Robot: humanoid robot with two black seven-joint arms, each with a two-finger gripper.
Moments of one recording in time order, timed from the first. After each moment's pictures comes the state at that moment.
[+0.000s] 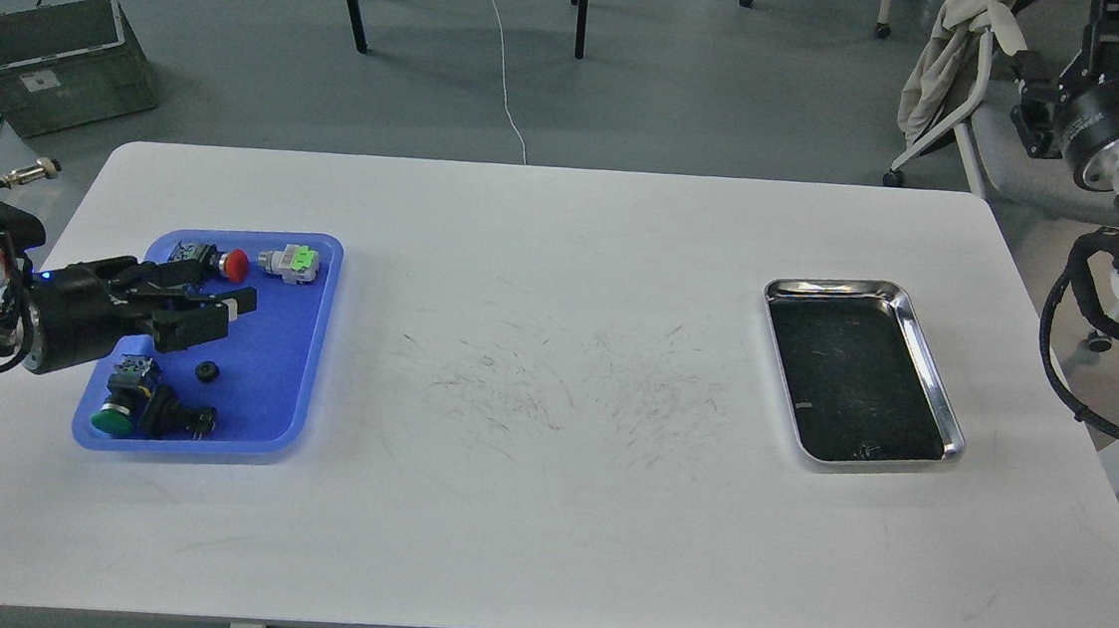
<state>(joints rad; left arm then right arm) -0.70 0.92 -0.25 -1.12 1.63 0.05 -0.49 1.01 -0.60 0.39 0.72 -0.09 0.04 0.40</state>
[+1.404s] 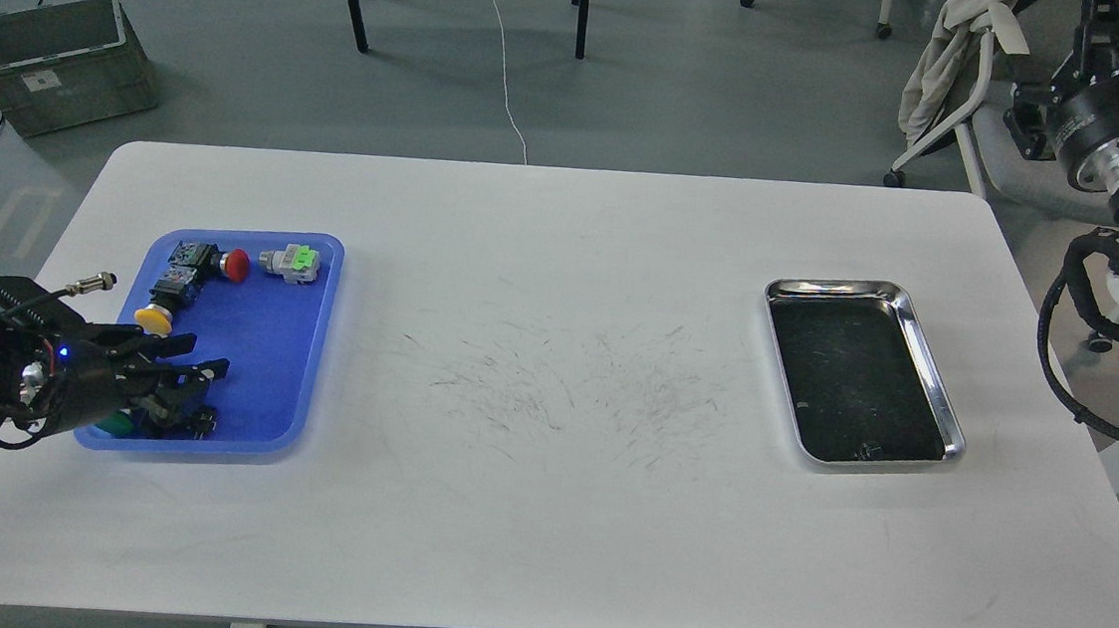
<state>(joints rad) -0.63 0.78 -0.20 -0.84 1.82 0.16 -0.49 1.02 -0.60 0.37 0.72 -0.10 0.05 0.40</state>
